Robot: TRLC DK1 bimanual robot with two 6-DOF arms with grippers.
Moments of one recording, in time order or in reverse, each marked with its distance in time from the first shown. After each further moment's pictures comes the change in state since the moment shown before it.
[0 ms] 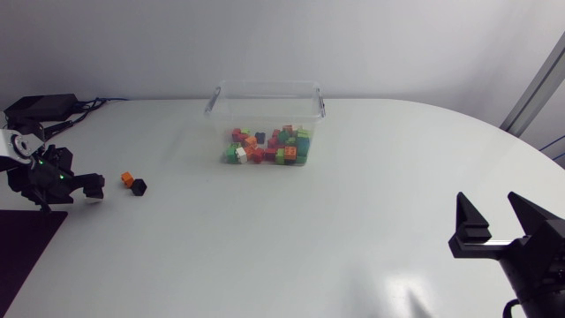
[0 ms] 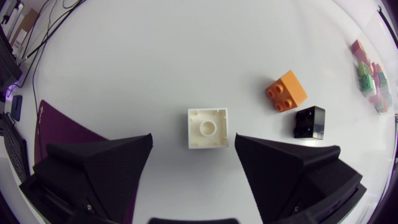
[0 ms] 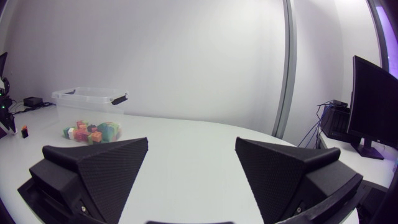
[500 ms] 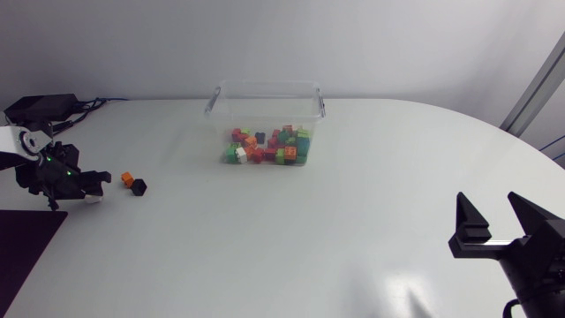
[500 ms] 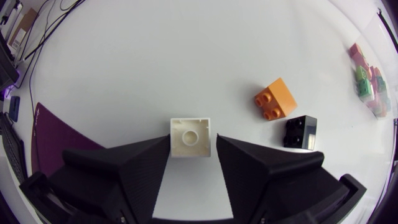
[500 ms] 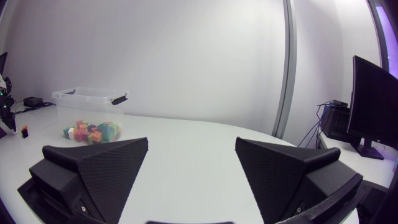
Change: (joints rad) left arm -0.036 0.007 0.014 0.000 -0.005 -0.044; right arm 0.000 0.000 0.000 0.000 0.000 0.000
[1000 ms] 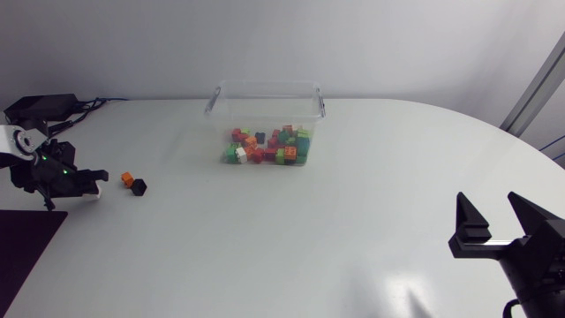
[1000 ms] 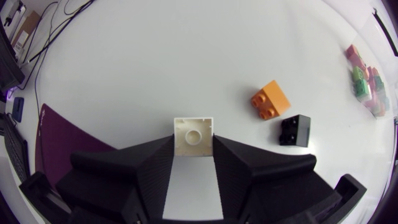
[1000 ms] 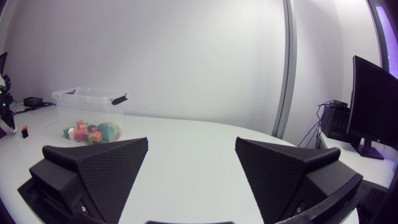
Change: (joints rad) left arm 0.000 -0.065 -0.036 0.014 -0.003 0.009; right arm 0.000 0.000 0.000 0.000 0.000 0.000
